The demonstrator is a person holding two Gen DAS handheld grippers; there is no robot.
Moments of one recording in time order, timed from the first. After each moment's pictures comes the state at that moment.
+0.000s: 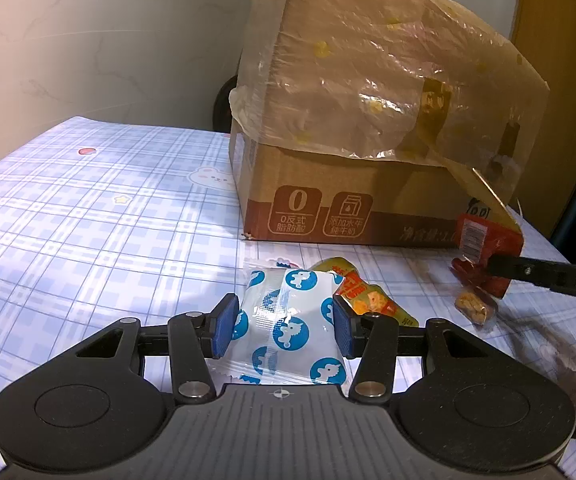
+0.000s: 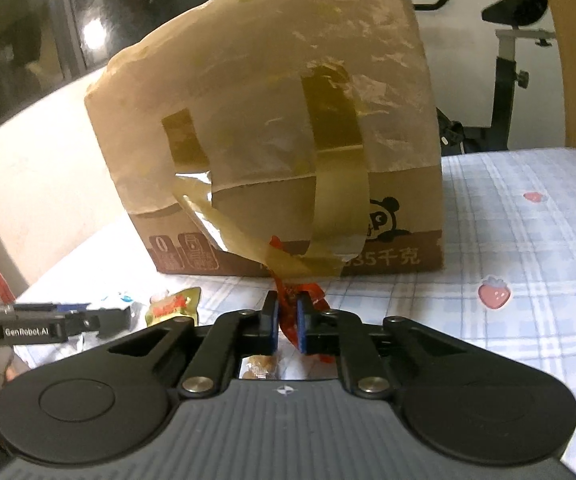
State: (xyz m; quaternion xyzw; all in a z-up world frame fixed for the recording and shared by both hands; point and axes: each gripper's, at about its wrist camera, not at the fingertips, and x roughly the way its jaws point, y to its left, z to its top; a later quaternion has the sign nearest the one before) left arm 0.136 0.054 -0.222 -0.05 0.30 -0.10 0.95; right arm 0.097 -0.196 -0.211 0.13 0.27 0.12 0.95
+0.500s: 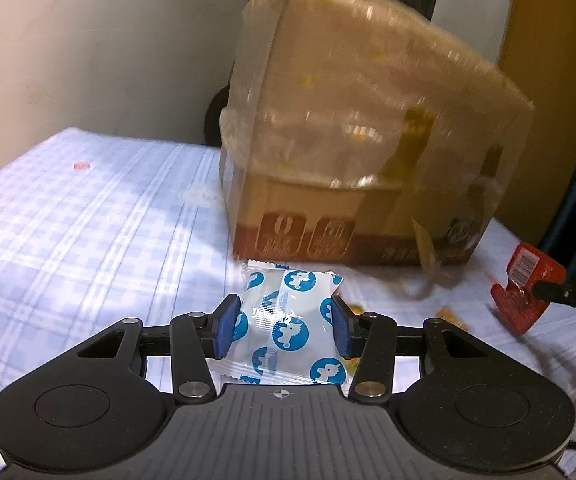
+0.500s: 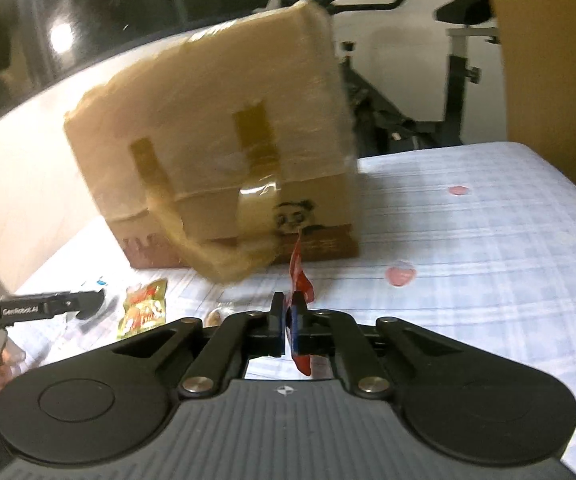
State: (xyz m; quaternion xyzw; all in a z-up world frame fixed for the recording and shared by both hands) left arm 0.129 0.058 -0.199 -0.05 0.28 -0.12 0.95; right arm 0.046 -0.248 -0.190 0.17 0.27 0.06 0.95
